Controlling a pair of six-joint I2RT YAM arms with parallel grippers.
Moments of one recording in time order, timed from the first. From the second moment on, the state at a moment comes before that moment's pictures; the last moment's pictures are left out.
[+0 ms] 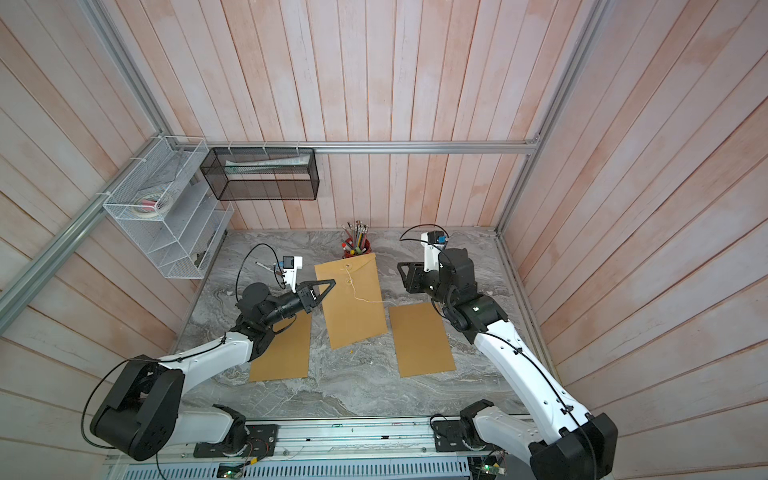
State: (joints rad) left arm -0.39 1.36 0.59 0.82 0.67 -0.72; right arm 0.42 1.09 1.01 -0.30 -0.20 0.44
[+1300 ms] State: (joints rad) left arm -0.47 1.32 0.60 0.85 0.75 -0.72; right arm 0.39 1.20 0.80 0.18 -0.65 0.60
